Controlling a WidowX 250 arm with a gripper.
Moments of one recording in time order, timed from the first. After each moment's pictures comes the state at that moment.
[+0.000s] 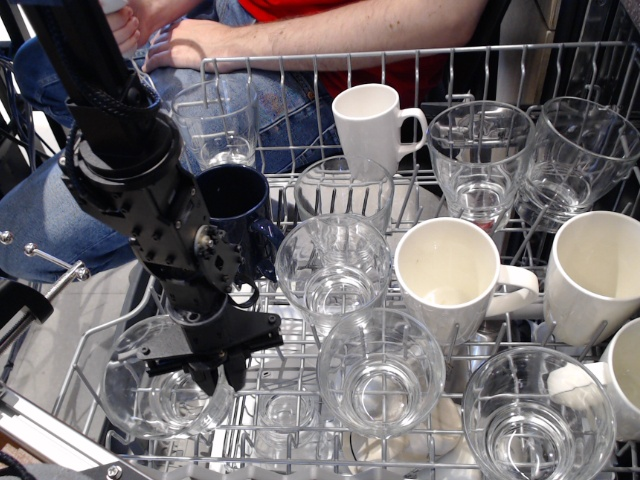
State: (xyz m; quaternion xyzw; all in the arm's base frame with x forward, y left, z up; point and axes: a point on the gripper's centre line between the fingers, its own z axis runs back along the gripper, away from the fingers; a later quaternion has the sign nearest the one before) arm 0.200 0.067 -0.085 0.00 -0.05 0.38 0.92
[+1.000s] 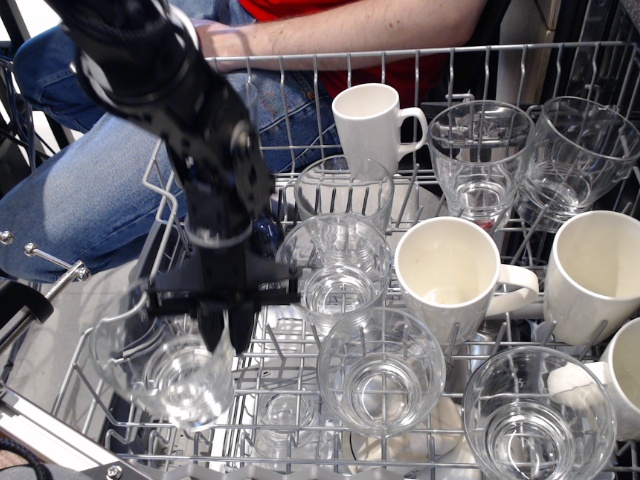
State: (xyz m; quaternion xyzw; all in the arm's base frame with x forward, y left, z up) arm 0.205 0.056 -0.011 0.04 0.03 0.35 0.94
